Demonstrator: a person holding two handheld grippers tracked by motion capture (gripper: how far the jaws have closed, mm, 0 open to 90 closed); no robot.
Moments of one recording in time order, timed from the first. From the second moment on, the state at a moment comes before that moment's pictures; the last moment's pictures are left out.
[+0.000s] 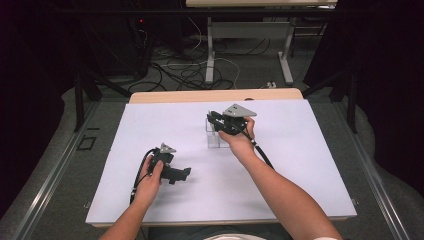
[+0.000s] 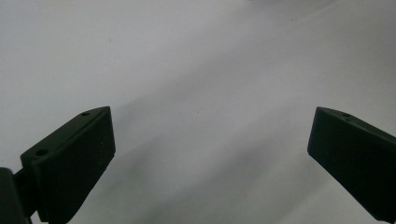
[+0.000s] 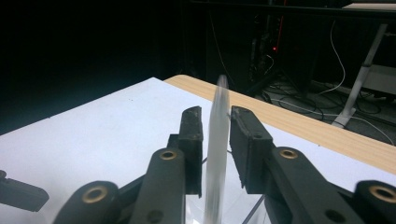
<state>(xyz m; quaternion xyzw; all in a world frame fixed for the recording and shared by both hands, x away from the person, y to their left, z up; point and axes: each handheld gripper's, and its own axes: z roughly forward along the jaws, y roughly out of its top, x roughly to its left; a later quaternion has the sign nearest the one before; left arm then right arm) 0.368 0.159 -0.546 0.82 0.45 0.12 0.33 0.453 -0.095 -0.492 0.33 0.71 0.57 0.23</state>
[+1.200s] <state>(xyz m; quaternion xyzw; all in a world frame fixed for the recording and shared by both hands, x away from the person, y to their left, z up) 0.368 0.159 -0.547 0.82 0.45 0.12 0.33 0.398 -0.144 -0.482 0.31 0.73 0.56 0.24</state>
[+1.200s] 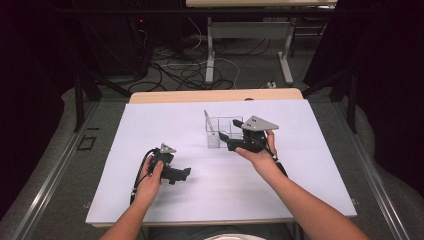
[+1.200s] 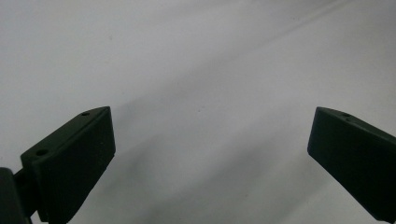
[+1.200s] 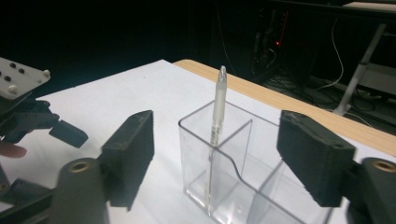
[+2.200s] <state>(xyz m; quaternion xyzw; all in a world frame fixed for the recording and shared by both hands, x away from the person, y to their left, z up) 0.369 0.160 -0.547 0.82 0.45 0.12 0.32 0.376 -0.230 -0.515 0.38 0.76 0.44 0.27</state>
